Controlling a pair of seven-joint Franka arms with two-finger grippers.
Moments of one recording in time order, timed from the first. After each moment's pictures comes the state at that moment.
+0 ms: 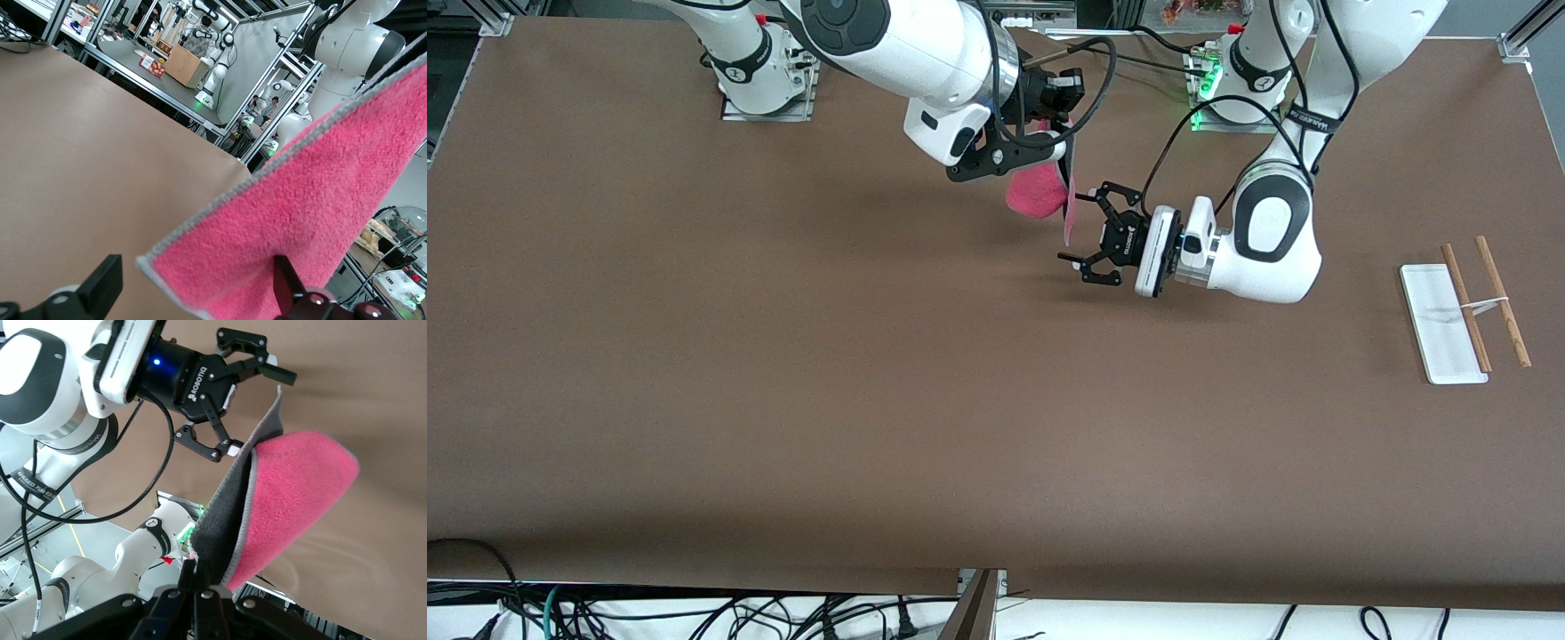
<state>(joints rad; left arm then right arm) -0.09 0.39 -0.24 -2.04 -1.37 1.77 1.78 0.54 0.55 0.32 -0.98 0.48 1.63 0.77</state>
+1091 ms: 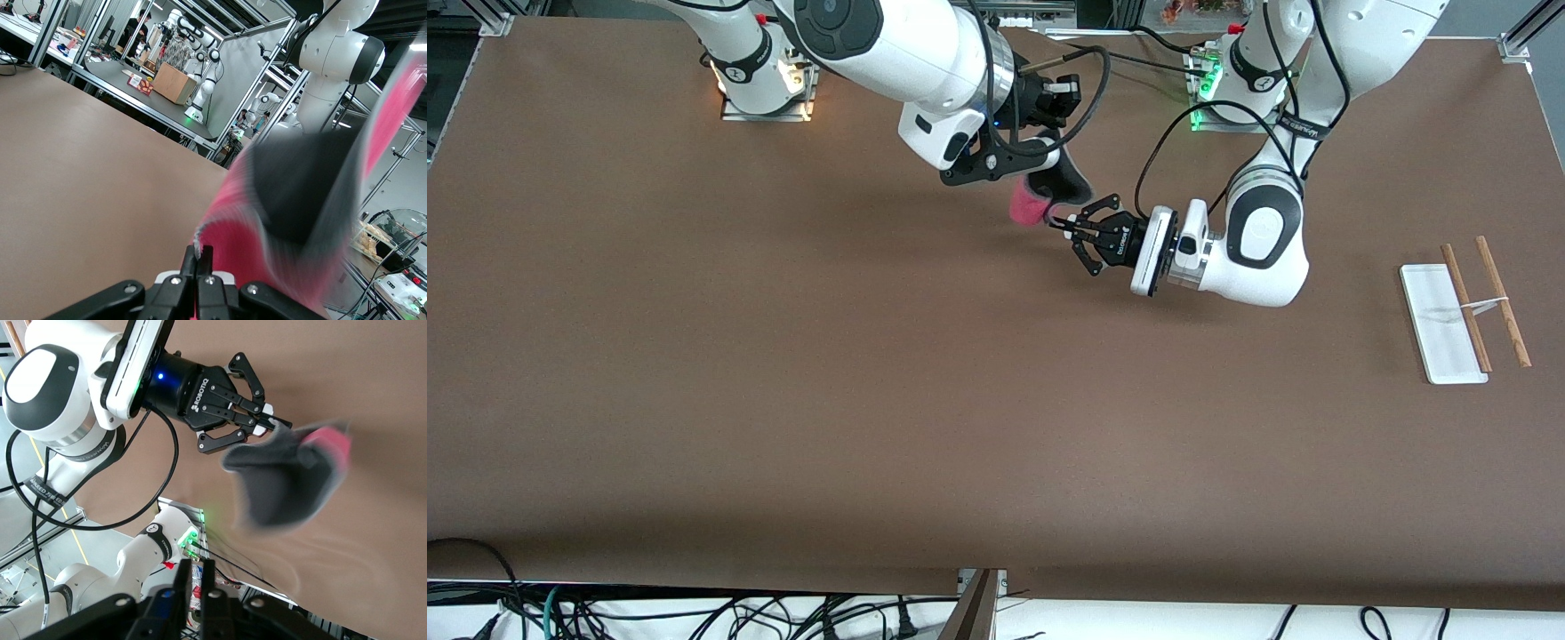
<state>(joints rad) -0.08 0.42 -0.24 -2.04 -1.42 1.74 1.87 0.54 0.55 0.31 -0.98 0.48 1.63 0.79</state>
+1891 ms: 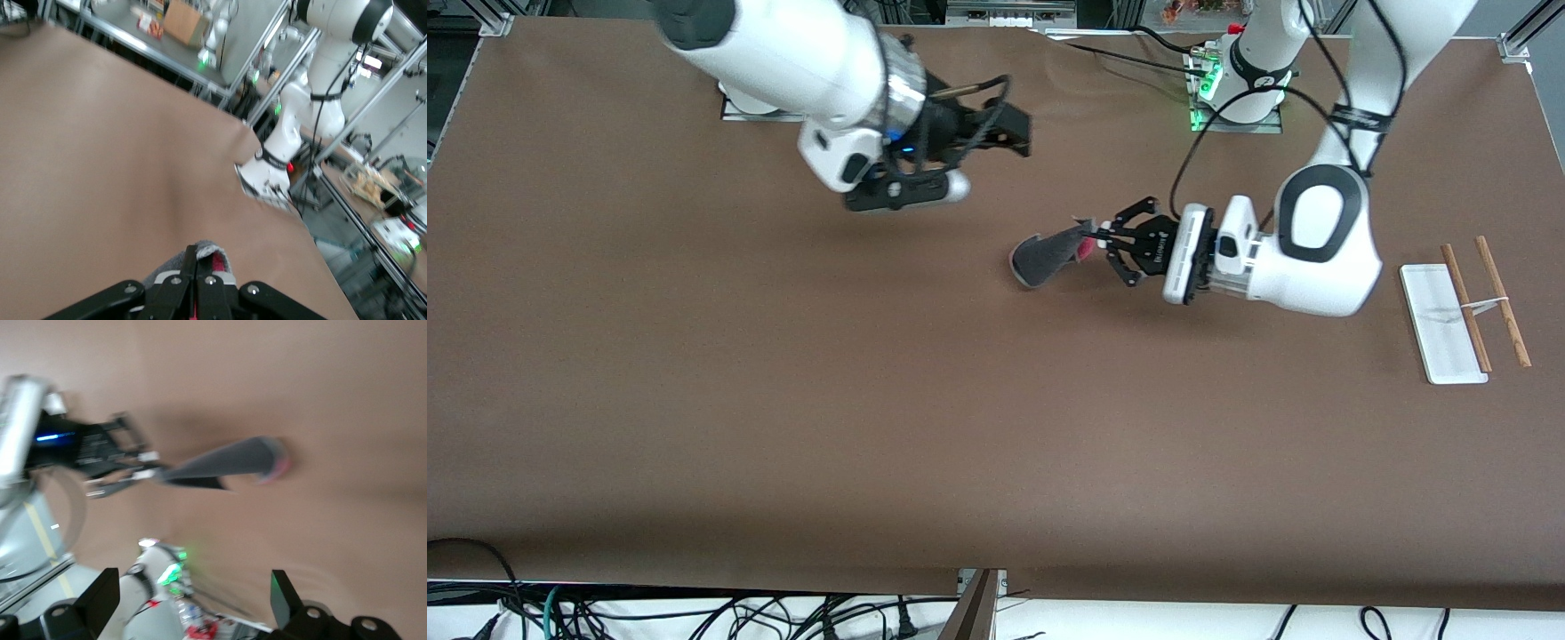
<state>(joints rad) 0.01 0.33 -0.23 -1.82 -1.06 1.65 1.56 0.42 0.47 0.22 -0.97 0.40 1.51 0.73</state>
